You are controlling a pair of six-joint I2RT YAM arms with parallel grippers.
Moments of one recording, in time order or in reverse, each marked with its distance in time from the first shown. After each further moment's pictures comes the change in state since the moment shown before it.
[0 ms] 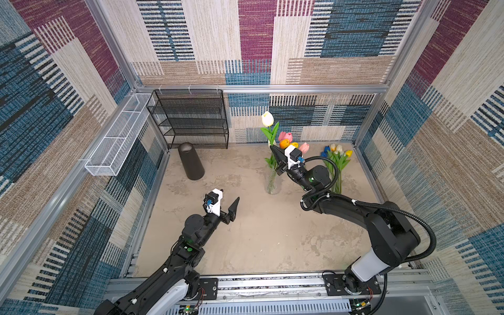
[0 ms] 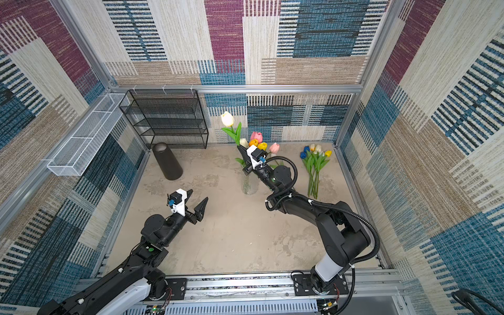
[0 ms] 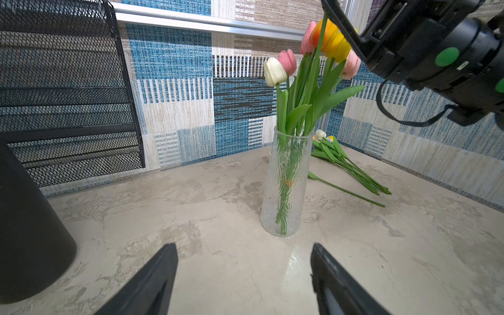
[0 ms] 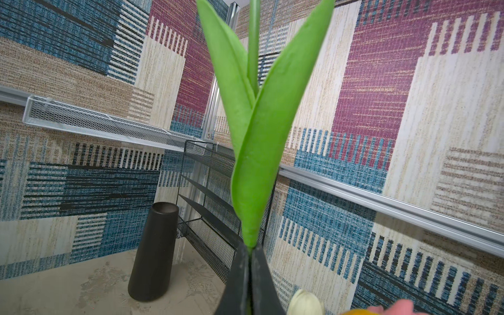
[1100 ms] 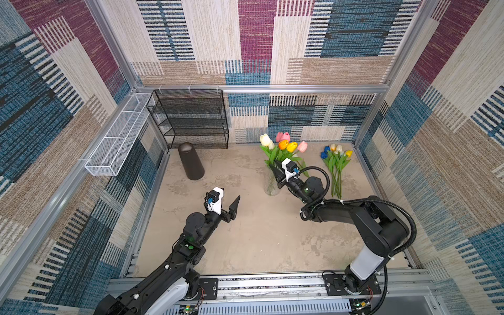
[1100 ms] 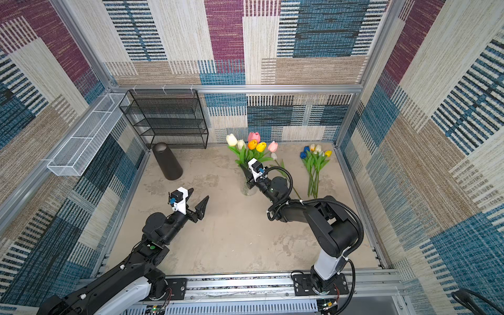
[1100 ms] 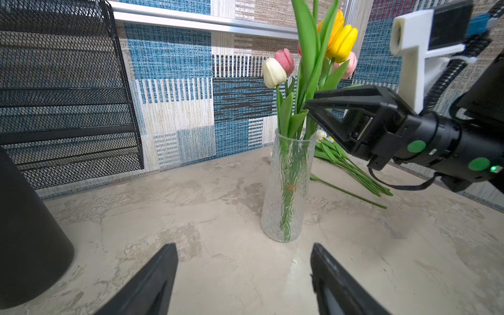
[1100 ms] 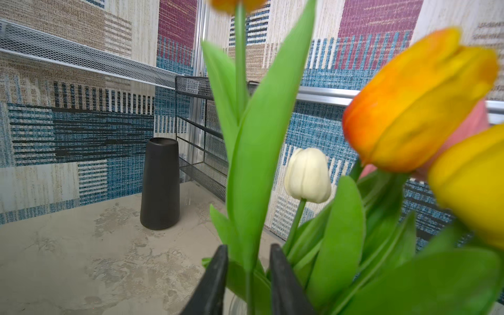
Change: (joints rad) left arm 0.002 0.044 0.021 0.023 0.005 0.002; right arm -0.002 0.073 -0.190 0.087 0.058 0.028
